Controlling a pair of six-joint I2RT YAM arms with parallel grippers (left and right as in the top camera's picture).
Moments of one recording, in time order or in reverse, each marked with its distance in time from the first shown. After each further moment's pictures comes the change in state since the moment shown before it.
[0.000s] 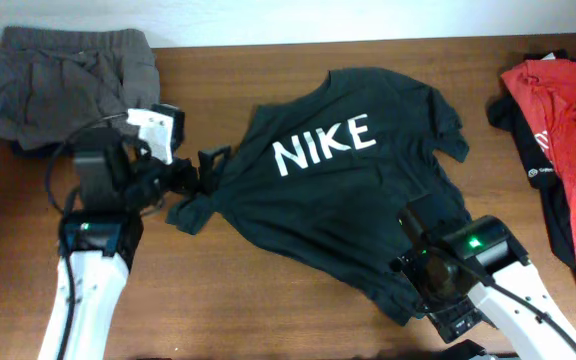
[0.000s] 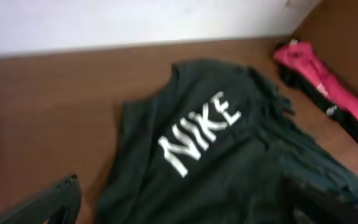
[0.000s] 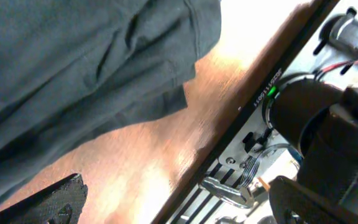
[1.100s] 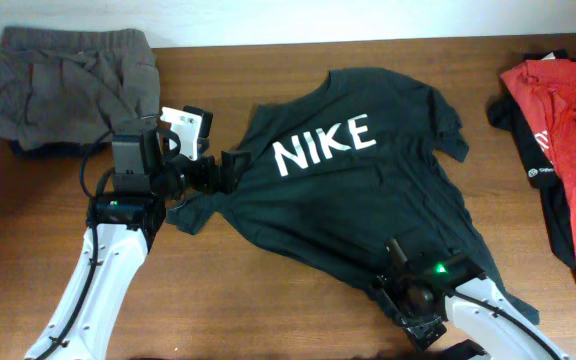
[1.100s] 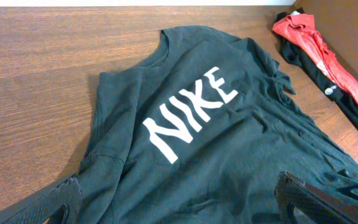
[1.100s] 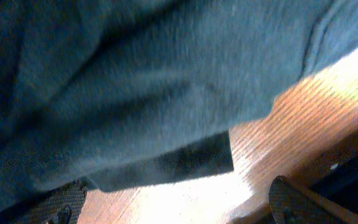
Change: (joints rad) left arm -0.086 0.173 0.002 0.039 -0.021 -0.022; right arm -0.018 0.014 -0.486 0.578 -0.118 -0.049
